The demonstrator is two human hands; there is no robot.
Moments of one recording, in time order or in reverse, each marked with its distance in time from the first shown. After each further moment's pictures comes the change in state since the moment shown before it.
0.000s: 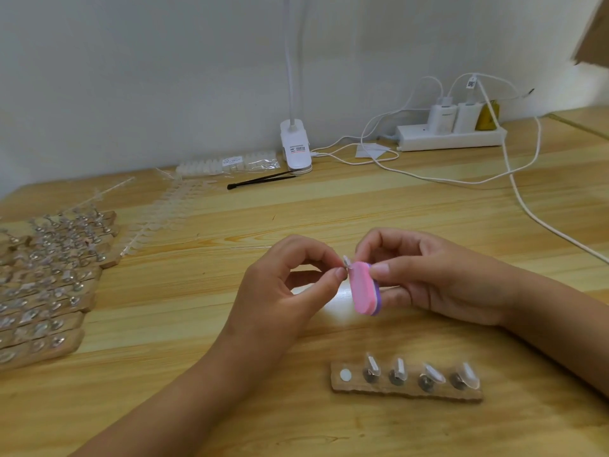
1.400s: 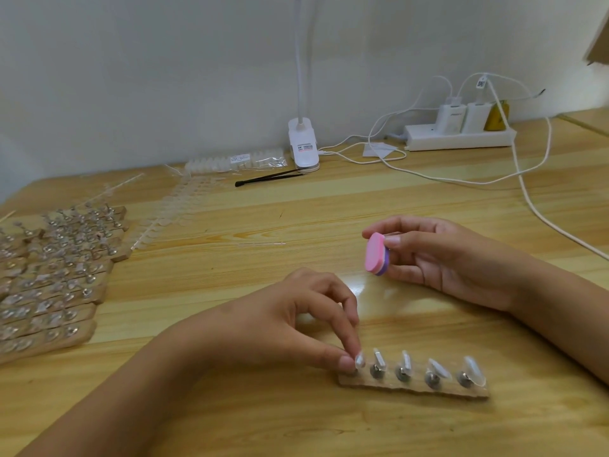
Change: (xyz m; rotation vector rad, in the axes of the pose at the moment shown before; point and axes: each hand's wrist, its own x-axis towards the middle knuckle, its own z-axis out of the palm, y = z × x) left_hand 0.006 0.007 -0.031 0.284 -0.784 -0.142; right_hand 0.004 -0.003 -0.022 0.059 0.126 0.043
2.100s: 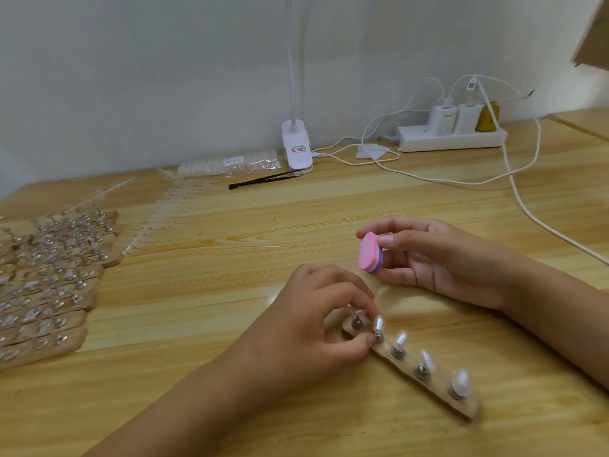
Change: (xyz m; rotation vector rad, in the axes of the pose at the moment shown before) left_hand 0.012 0.008 0.035 0.205 0.427 0.038; right_hand 0.000 -0.001 0.001 0.015 0.008 -0.002
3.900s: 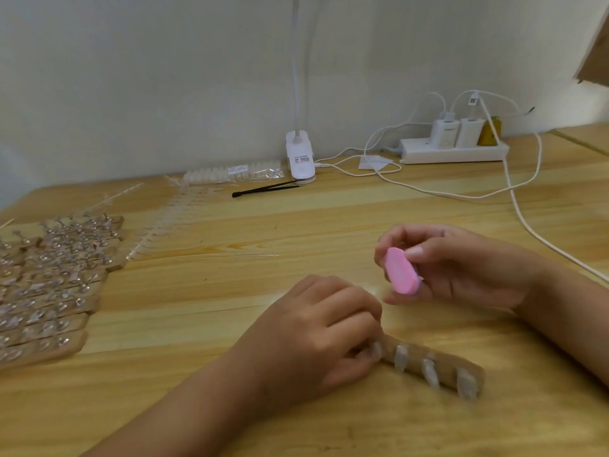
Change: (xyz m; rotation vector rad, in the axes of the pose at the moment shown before) left_hand 0.007 0.000 0.005 0.492 0.241 0.539; right_hand -0.006 -0.012 -0.020 -0.036 -0.208 0.015
